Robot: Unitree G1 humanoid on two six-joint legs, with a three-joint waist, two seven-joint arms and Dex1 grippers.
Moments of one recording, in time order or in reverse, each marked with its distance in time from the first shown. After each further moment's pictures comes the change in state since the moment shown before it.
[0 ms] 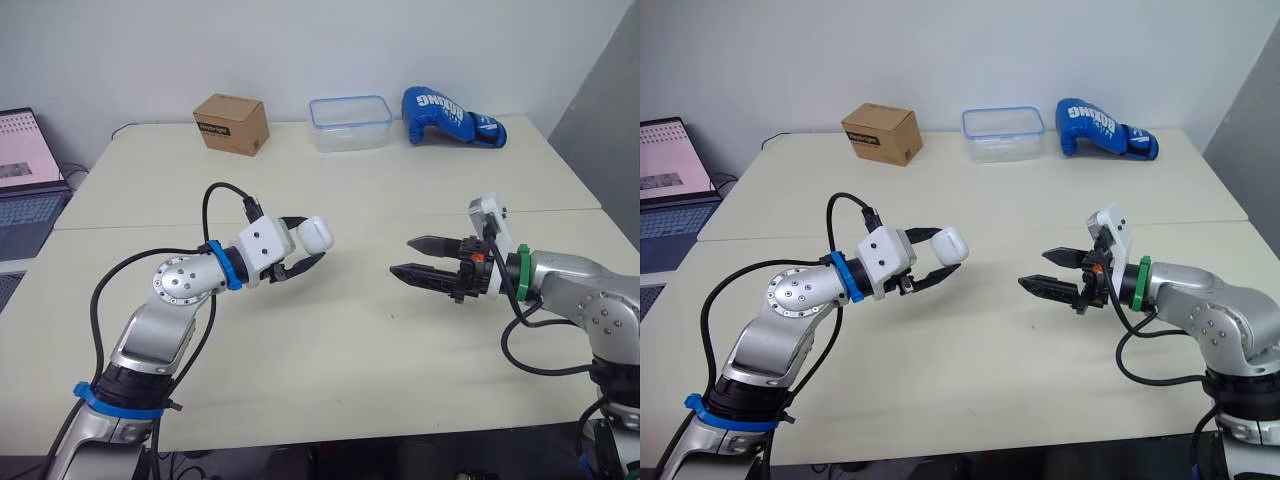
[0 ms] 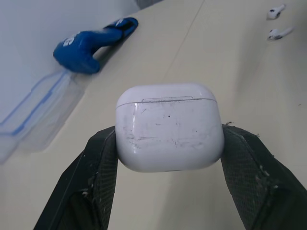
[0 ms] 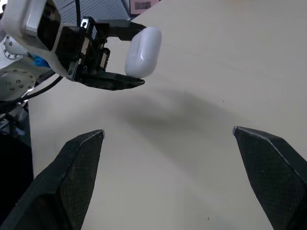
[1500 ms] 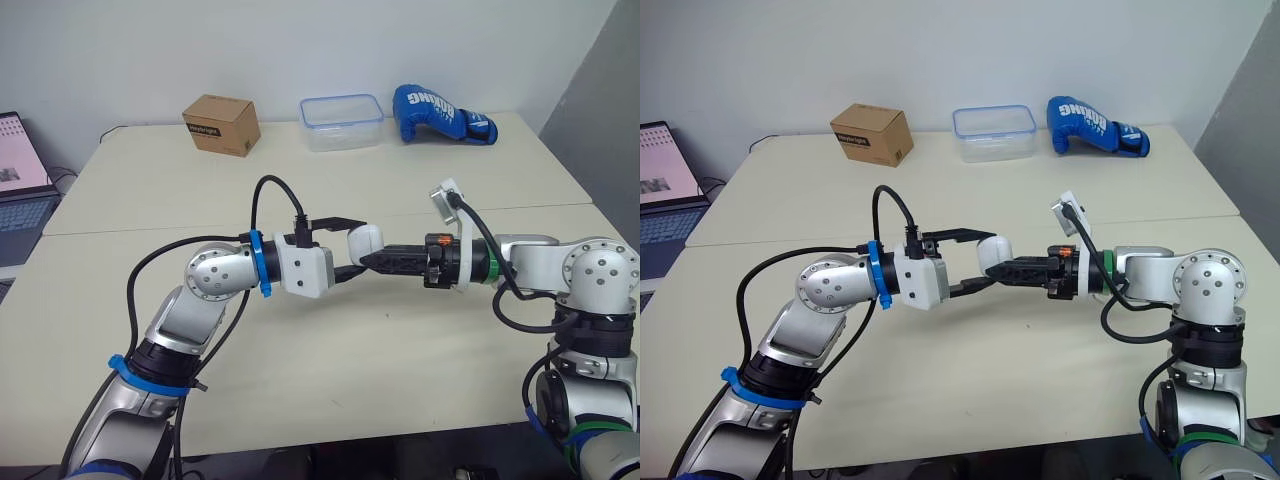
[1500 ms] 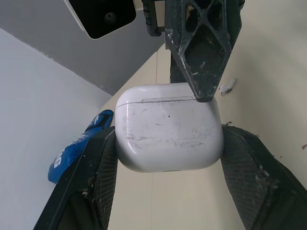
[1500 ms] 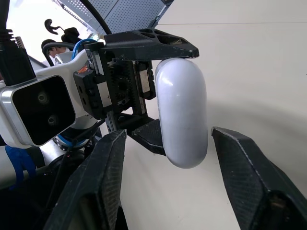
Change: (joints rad) left arm -0.129 -0.077 -0.112 0.069 0.111 -0.355 -0.091; right arm -0.187 0.210 -0.105 0.157 0.338 0.372 -0.329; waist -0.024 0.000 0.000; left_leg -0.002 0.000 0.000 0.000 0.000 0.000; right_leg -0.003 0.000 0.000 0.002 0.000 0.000
